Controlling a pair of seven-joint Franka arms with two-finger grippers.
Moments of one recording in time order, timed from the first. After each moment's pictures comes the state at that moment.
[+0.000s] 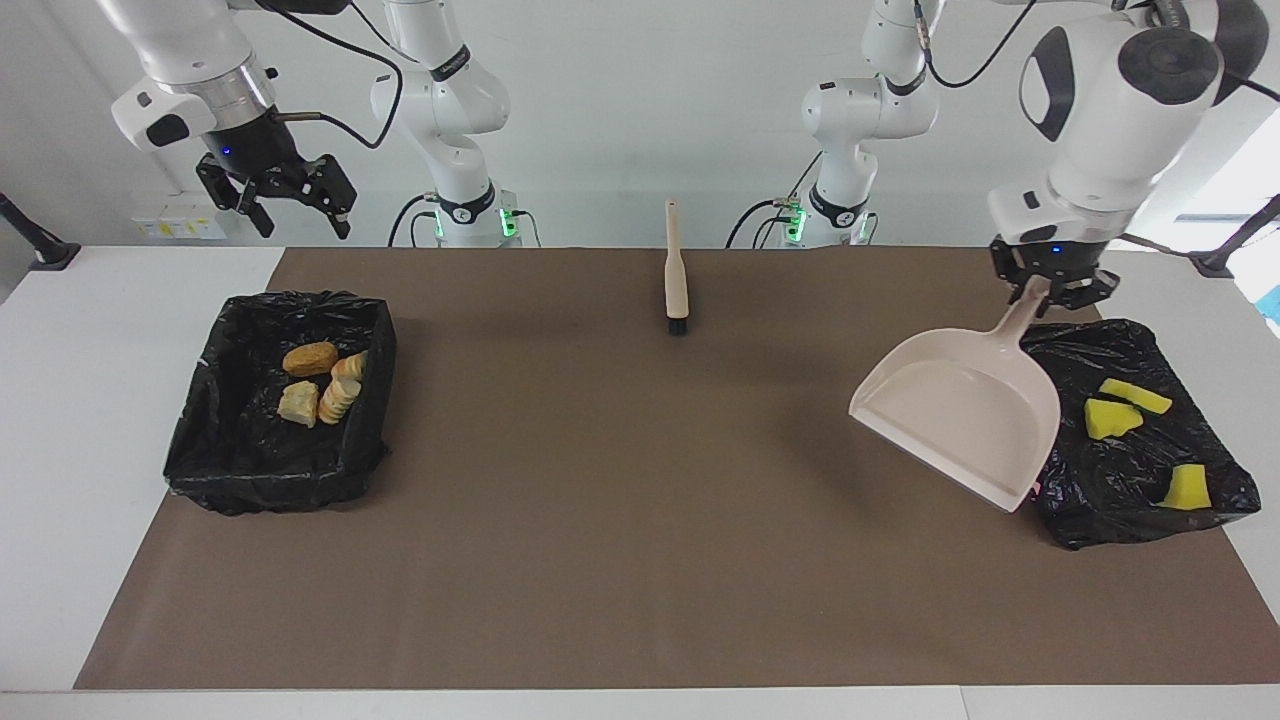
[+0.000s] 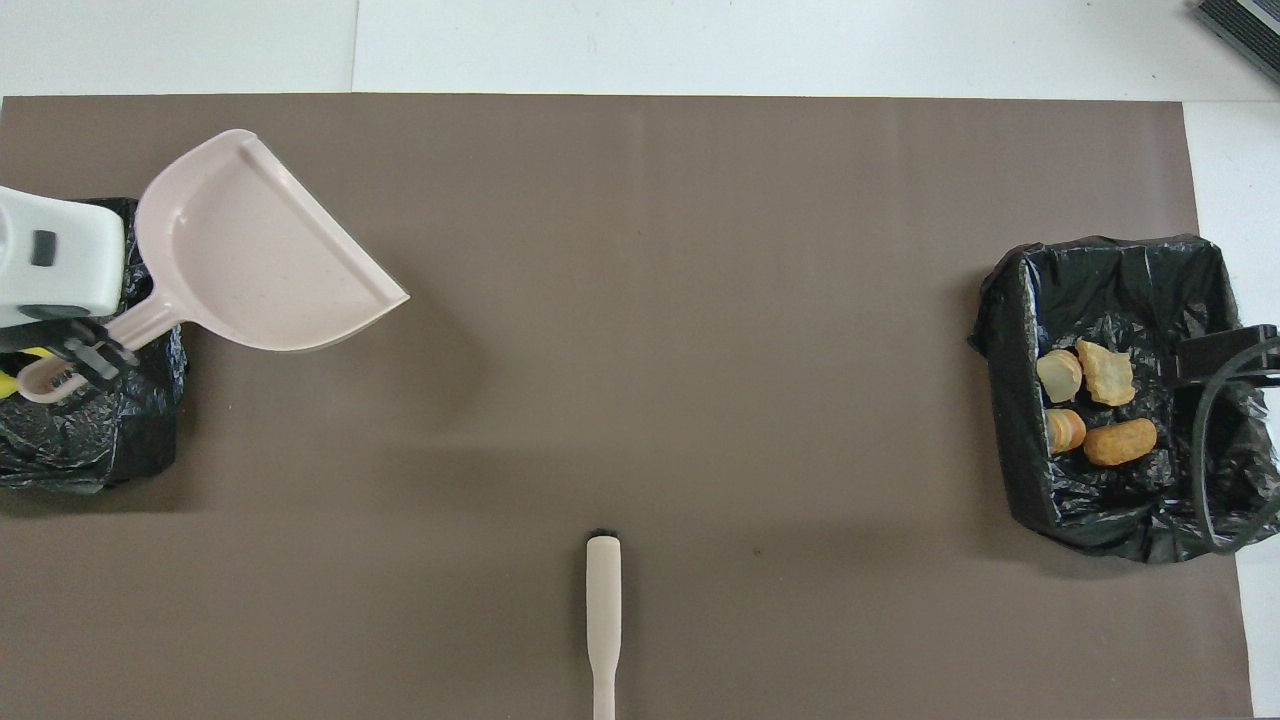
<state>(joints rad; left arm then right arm) -0.12 0.00 -0.07 -1.69 0.16 1.57 0.52 -0.02 -0.10 -0.05 -1.61 0.01 1.50 0.00</state>
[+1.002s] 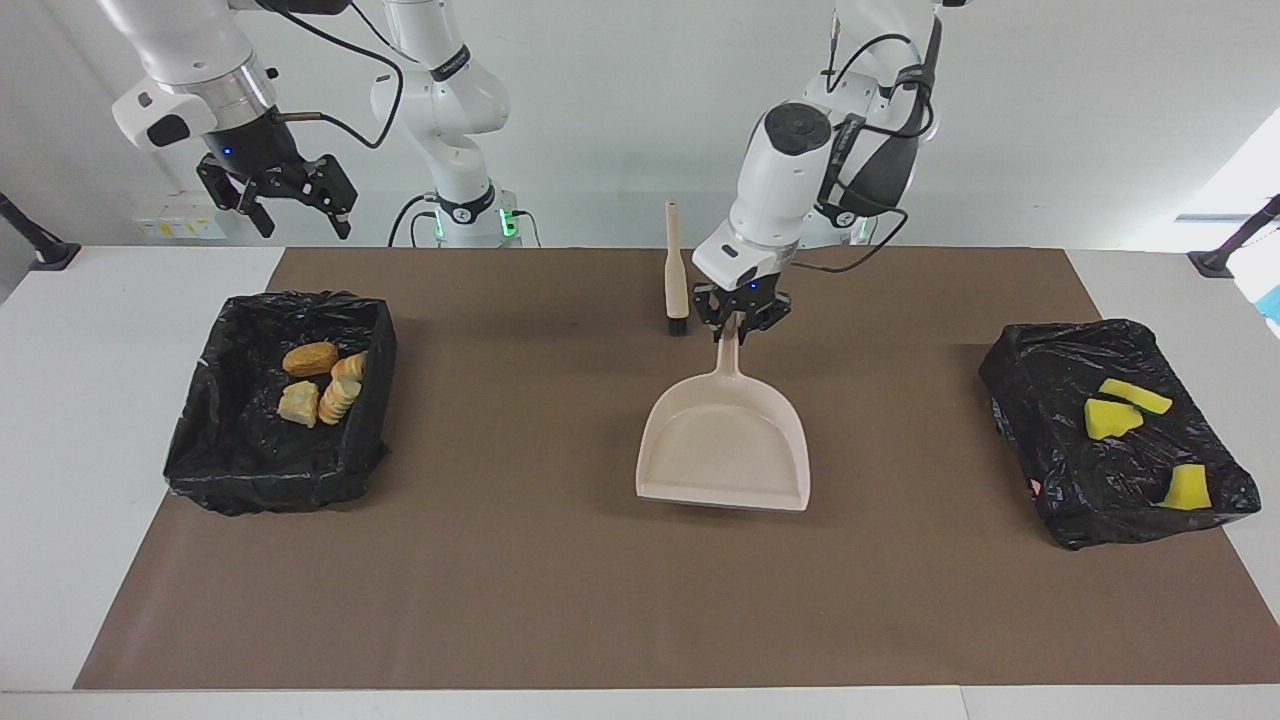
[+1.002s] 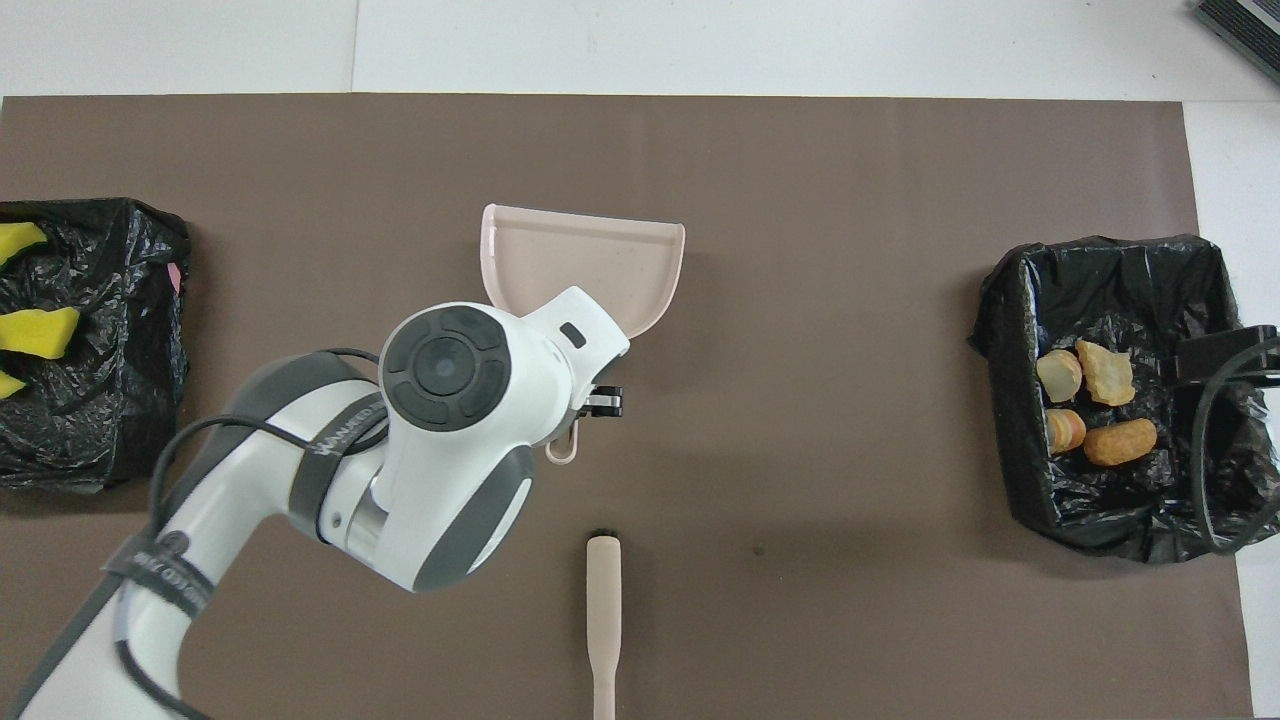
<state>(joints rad) -0.60 0.19 -0.07 -1.89 -0.07 2.18 -0.52 -0.02 -0.10 -0.05 -1.61 0.01 1.50 0.00</state>
